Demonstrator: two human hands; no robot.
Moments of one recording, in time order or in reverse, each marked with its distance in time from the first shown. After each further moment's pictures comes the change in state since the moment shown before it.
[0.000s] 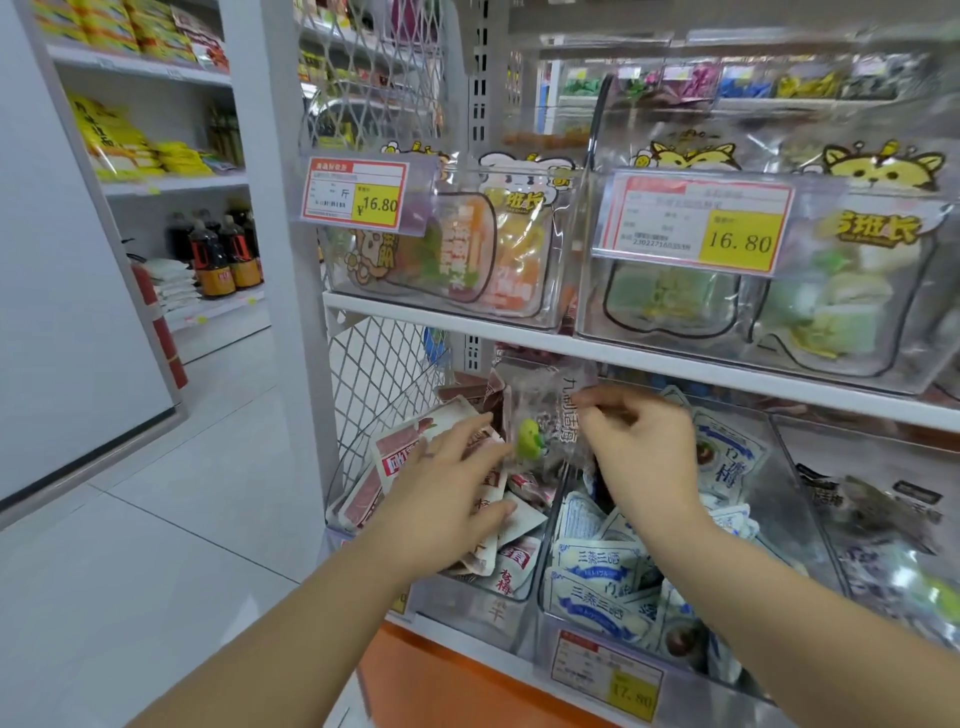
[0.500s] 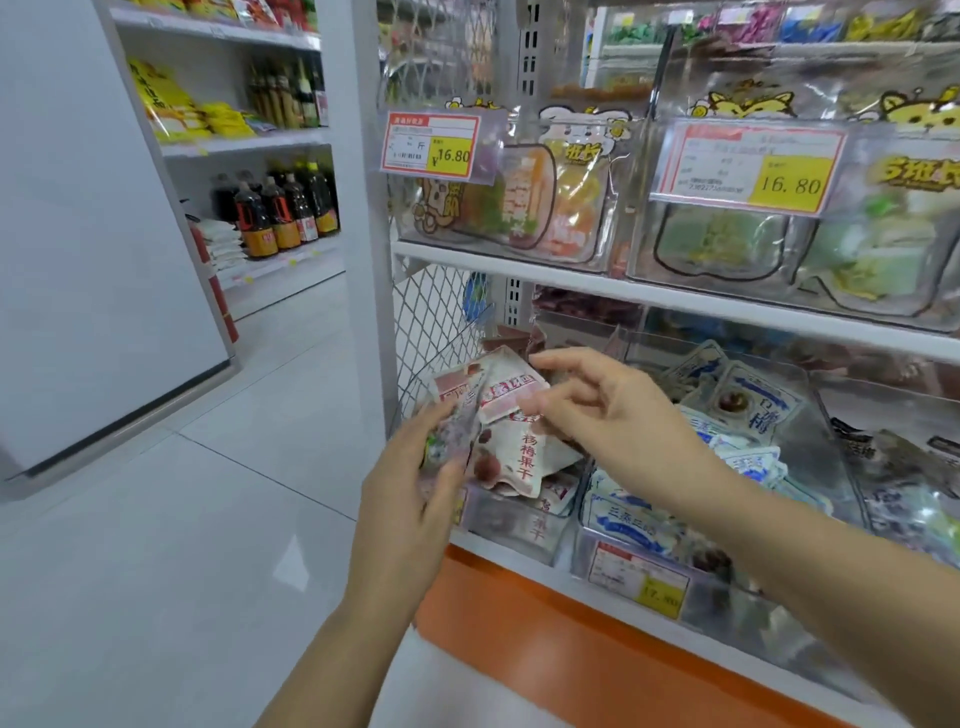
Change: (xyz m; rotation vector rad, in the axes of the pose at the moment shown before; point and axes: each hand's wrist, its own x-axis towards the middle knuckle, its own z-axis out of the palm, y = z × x) left_hand -0.102 0.016 -0.011 -0.601 0.585 -0.252; right_hand -0.052 -0.043 0.001 -0.027 -0.632 -0.072
